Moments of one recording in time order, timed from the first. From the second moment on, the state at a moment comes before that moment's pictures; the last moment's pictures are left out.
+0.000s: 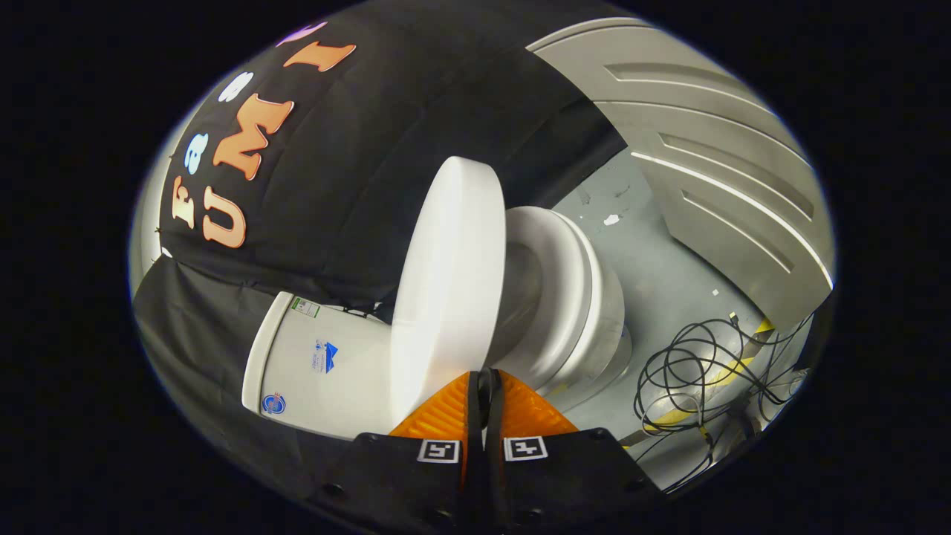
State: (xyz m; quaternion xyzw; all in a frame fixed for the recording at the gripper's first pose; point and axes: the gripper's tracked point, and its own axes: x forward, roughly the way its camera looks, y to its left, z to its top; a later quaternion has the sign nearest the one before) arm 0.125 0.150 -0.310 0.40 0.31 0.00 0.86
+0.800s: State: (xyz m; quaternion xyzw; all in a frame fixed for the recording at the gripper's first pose) arm 0.124 0.212 -0.201 0.13 0.28 -0.05 0.95
